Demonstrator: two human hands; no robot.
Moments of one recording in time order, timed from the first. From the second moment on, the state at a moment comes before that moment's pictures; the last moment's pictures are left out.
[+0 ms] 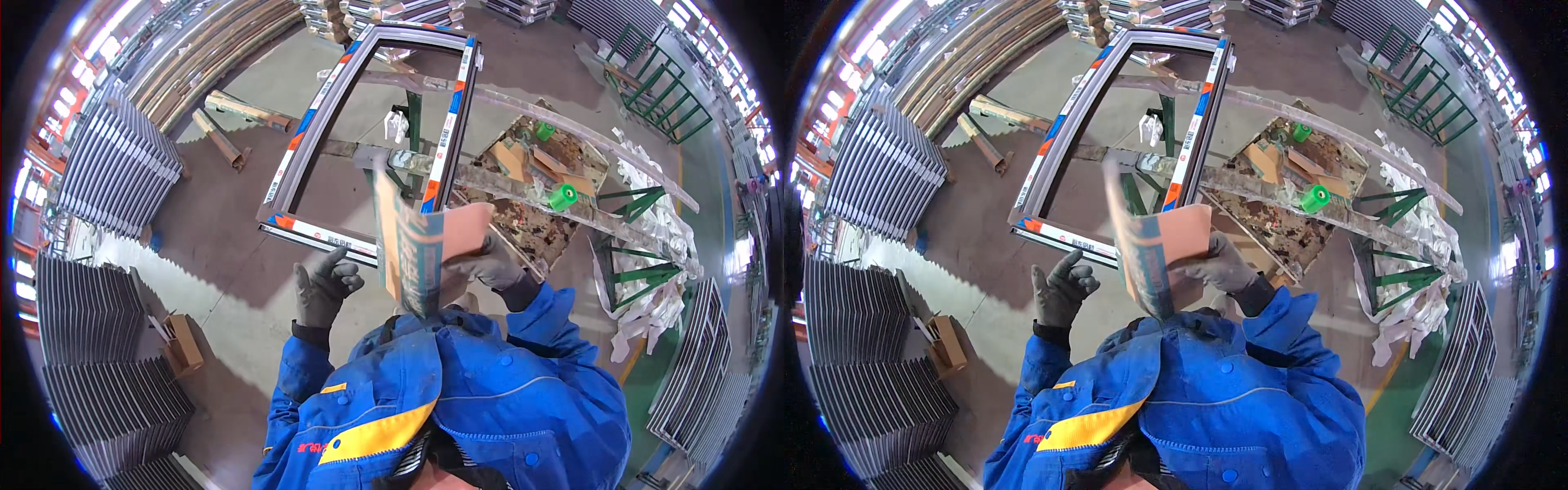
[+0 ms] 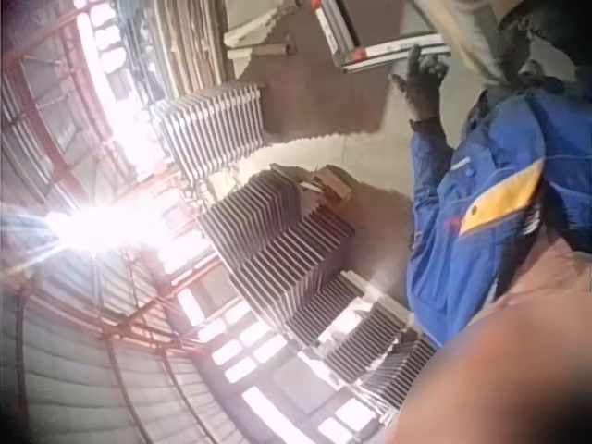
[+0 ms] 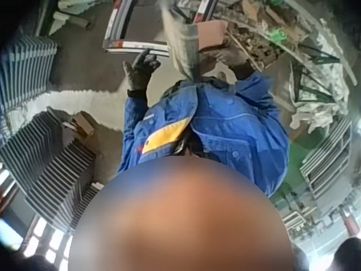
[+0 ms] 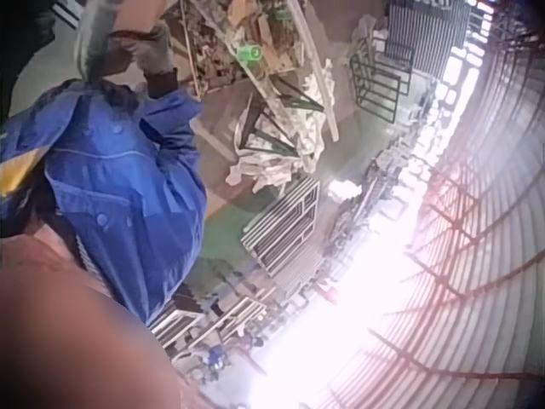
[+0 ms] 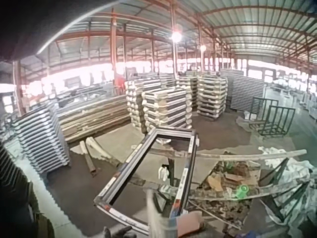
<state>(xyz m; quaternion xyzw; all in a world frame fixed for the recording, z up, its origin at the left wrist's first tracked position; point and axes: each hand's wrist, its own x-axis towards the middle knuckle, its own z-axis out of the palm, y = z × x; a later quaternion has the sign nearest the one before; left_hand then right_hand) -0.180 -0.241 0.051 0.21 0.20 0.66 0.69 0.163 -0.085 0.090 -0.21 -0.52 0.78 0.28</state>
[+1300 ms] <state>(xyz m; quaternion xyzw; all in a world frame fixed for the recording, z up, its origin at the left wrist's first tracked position) -0.097 -0.098 0.070 0.48 0.62 0.38 0.49 0.213 -0.059 -0.111 -0.47 -0.24 0.78 0.34</state>
